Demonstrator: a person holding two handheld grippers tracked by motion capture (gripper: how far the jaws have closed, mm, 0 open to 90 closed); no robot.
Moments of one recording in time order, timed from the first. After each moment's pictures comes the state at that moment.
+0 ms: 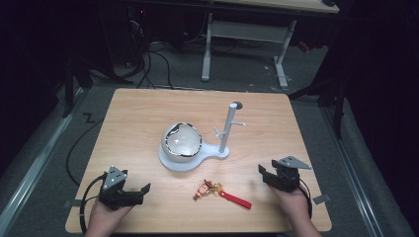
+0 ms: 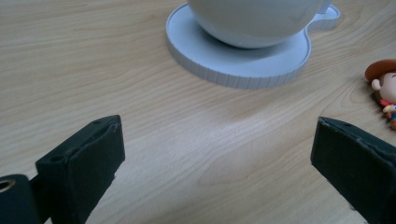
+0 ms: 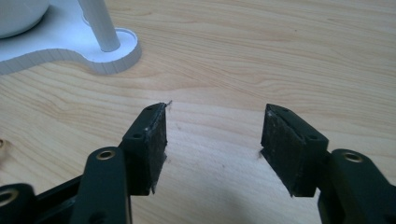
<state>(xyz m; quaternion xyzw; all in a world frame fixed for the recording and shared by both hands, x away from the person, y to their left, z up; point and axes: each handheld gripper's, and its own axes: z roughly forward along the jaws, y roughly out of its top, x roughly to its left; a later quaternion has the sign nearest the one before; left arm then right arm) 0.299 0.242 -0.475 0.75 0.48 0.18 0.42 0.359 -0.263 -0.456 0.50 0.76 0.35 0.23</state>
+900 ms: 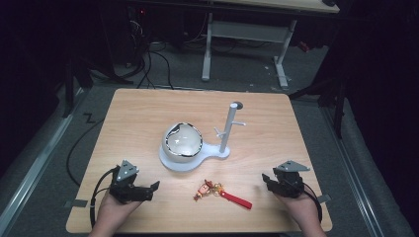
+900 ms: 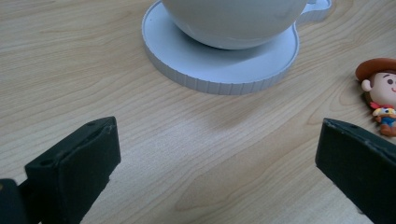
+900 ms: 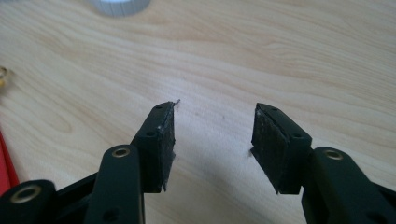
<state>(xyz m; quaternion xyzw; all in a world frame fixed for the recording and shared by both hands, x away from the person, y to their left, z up) 0.310 0.223 -0.467 0.77 0.47 0.16 0.40 0.347 -0.261 -0.448 0.46 0.82 0.27 0.21</state>
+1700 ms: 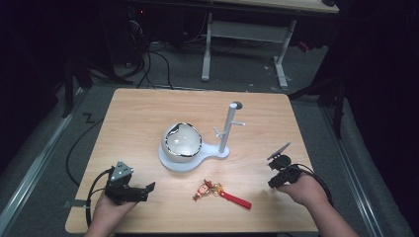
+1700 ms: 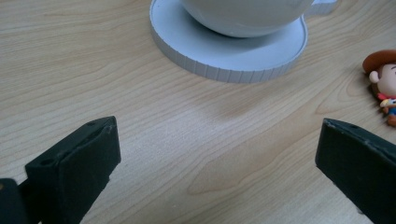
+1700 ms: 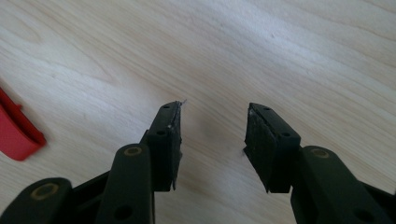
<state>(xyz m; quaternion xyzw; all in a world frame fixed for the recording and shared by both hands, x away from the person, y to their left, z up) 0.310 0.237 -0.475 0.77 0.48 0.14 0.40 0.391 -0.245 -0.423 0.49 0.87 0.00 0.05</state>
